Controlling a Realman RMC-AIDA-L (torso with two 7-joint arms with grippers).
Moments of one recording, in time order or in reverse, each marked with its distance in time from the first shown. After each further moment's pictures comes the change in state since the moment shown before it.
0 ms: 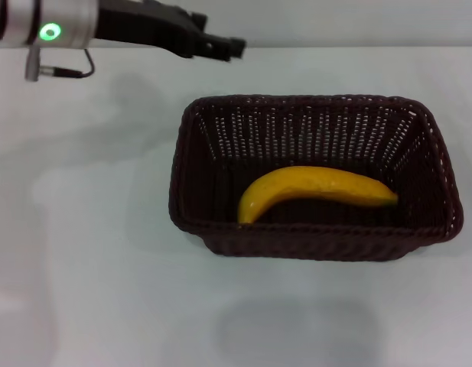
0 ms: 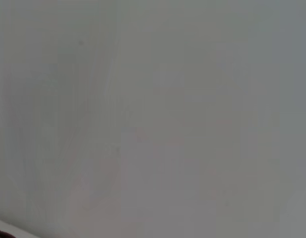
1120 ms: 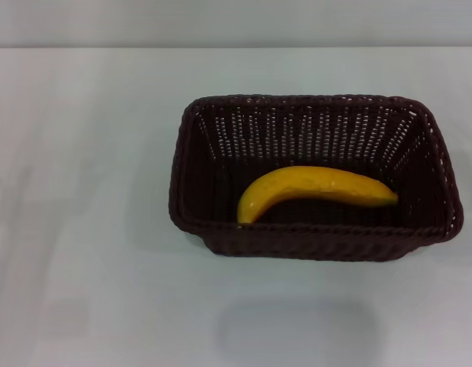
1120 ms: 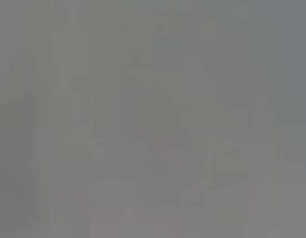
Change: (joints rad) left arm 0.540 -0.007 0.015 -0.983 -1.753 -0.177 1.661; right arm -0.014 0.001 0.013 0.108 0.157 0.094 0.168
